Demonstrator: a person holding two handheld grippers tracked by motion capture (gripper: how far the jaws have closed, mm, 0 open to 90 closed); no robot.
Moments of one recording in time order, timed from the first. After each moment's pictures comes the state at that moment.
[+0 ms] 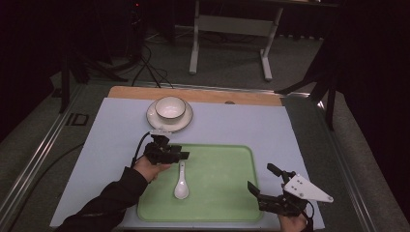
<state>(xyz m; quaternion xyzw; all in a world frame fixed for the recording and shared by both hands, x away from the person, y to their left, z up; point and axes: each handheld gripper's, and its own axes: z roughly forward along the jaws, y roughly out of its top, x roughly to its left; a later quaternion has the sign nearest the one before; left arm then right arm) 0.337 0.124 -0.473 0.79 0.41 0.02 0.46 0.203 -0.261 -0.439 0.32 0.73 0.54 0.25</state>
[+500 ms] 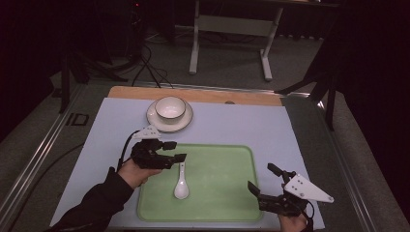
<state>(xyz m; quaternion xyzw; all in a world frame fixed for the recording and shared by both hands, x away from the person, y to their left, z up) 0.289 0.139 -0.421 0.80 0.34 0.06 0.50 0.204 -0.262 -0.438 0.32 0.73 0.54 0.26</state>
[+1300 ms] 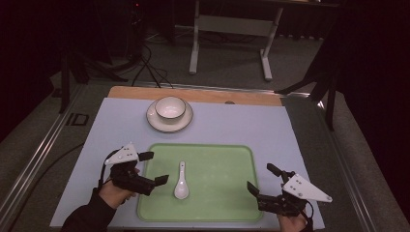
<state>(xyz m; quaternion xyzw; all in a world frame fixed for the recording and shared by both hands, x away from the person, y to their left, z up) 0.248 0.184 -0.450 0.77 0.32 0.08 0.54 0.204 -0.260 -0.440 0.32 0.74 0.54 0.26</state>
